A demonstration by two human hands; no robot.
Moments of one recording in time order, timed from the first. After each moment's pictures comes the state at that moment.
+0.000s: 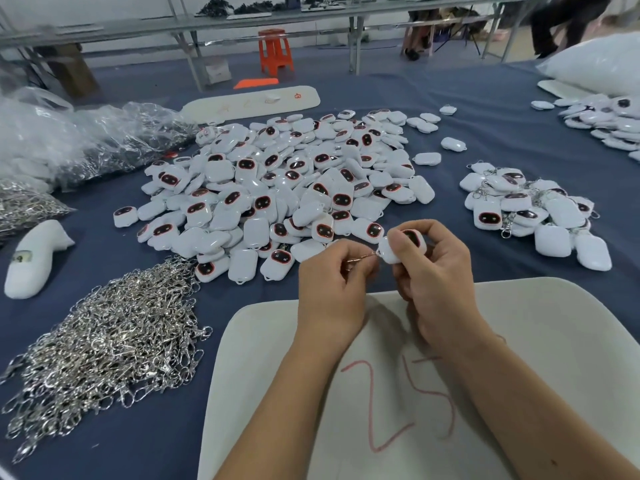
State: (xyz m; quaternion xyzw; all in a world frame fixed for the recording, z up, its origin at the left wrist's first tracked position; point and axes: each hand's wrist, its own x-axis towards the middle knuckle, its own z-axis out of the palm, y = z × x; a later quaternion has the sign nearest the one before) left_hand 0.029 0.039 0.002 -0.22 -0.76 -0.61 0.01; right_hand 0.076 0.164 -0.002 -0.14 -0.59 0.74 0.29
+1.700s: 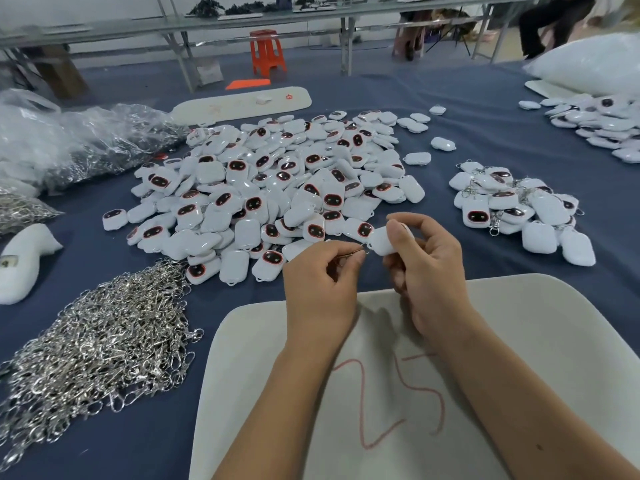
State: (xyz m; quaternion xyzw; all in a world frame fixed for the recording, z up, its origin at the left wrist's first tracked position) left_hand 0.030 0.040 -0.002 -0.22 -0.78 -0.58 0.11; right_hand 0.072 0.170 -0.001 -0.16 -0.58 0.75 0.29
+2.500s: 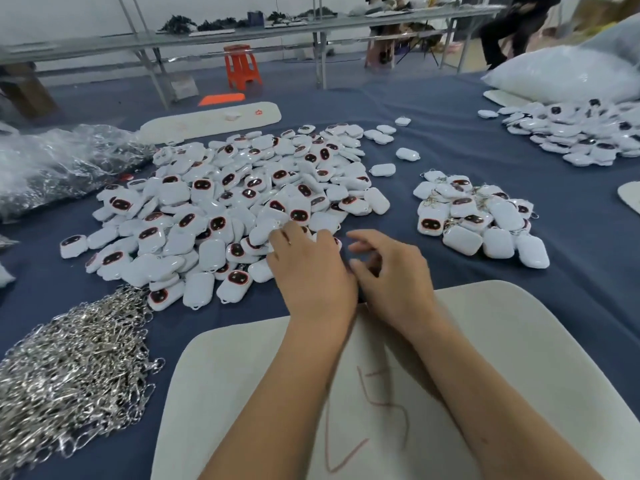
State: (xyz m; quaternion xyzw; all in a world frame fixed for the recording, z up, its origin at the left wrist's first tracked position) left_hand 0.017 0.100 0.021 -0.16 -0.96 -0.16 0.15; right_hand 0.071 0.203 -0.004 -0.12 -0.88 0.36 0.30
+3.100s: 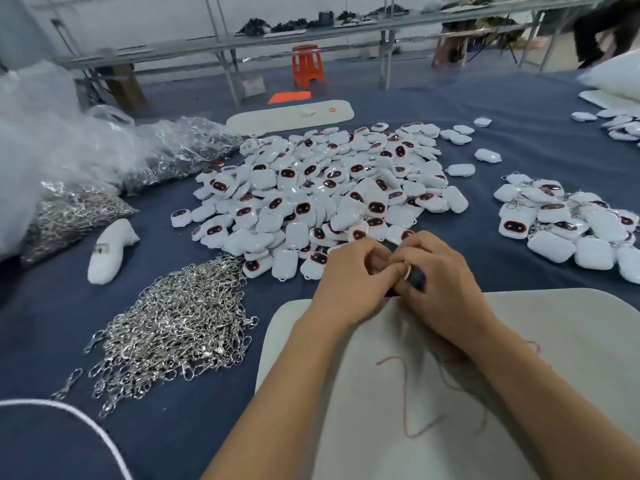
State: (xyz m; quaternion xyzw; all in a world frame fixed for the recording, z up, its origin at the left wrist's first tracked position) left_hand 0.007 0.019 0.019 -0.24 -0.84 -0.48 -0.08; right_hand 0.072 0.171 -0.005 0.04 -0.92 0.31 0.25
